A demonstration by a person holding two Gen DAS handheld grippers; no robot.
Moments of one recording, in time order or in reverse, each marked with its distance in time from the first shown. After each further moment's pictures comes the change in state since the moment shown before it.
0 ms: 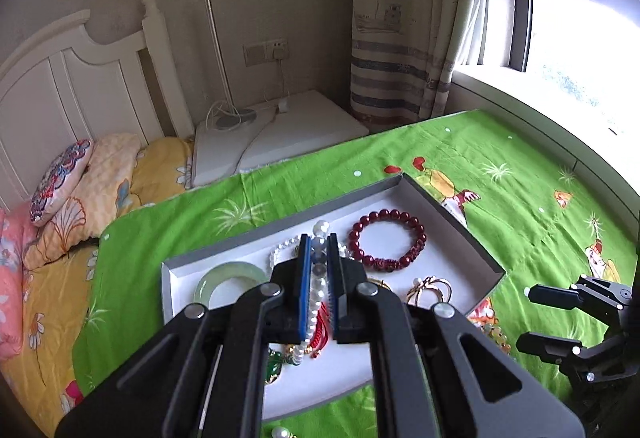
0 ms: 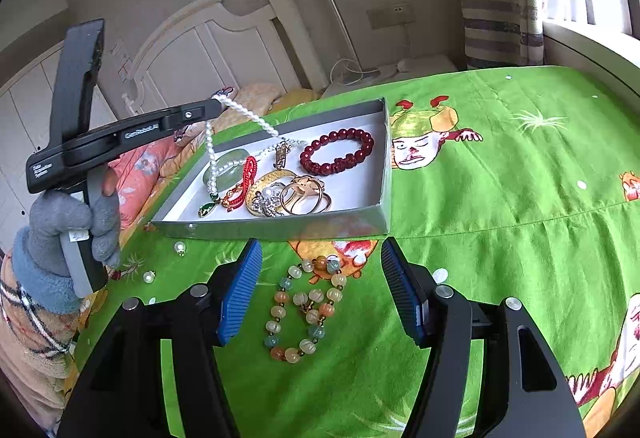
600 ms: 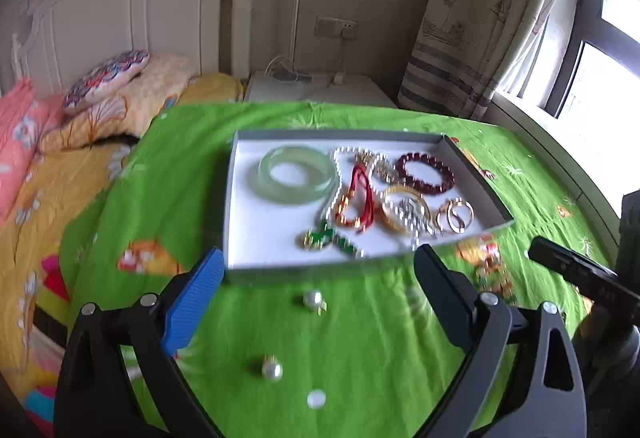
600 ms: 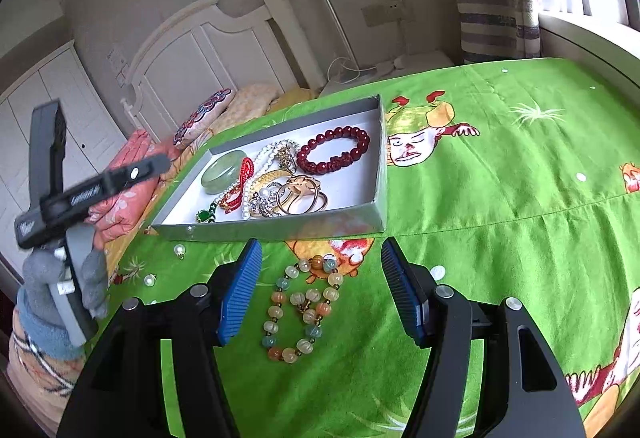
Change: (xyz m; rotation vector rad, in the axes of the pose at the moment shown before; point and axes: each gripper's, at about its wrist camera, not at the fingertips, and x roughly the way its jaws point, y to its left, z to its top) left arm -0.065 0.043 -0.118 -0.329 -0.001 0.037; right arm -0.001 -0.008 0.000 0.041 -0.004 0.007
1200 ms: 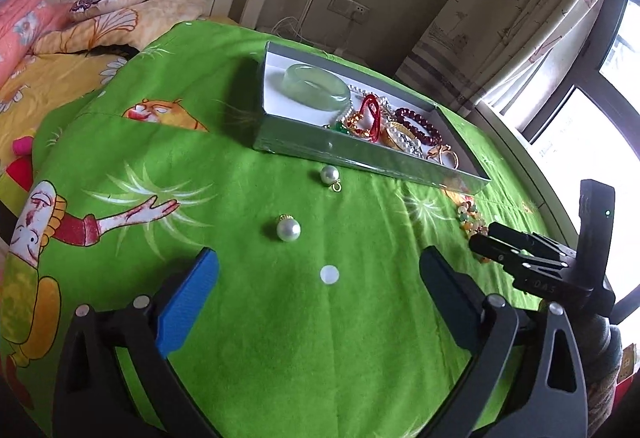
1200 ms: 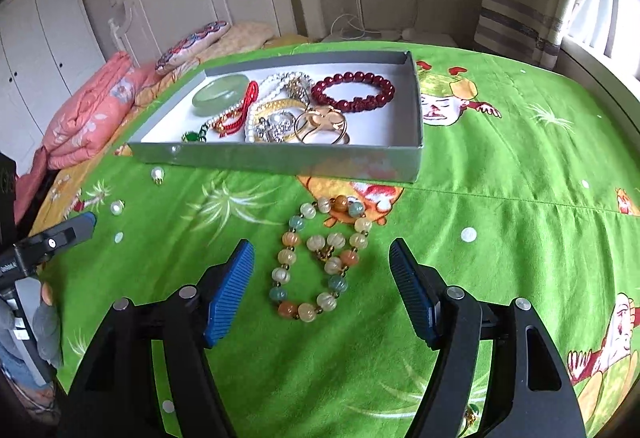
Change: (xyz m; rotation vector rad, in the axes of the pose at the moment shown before) left arm -0.014 0.042 -0.078 -0.202 0.047 -0.166; right arm 0.031 0.052 -0.027 -0.245 0.205 -0.190
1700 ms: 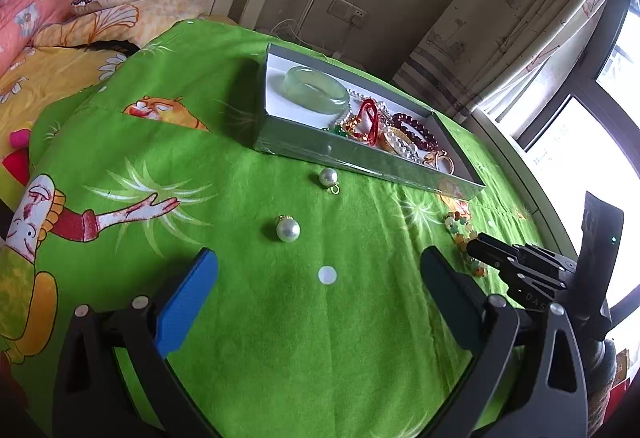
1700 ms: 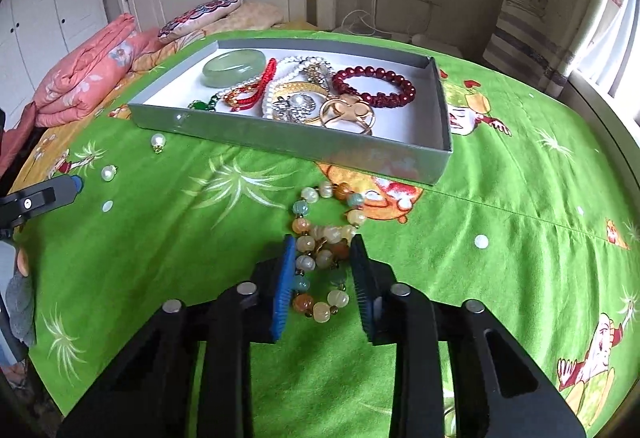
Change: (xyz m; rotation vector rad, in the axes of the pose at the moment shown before) left arm -0.002 0.002 0.002 -0.016 -0.006 -0.014; right arm -0.002 0.026 -0.006 -0.115 -0.001 -0.029
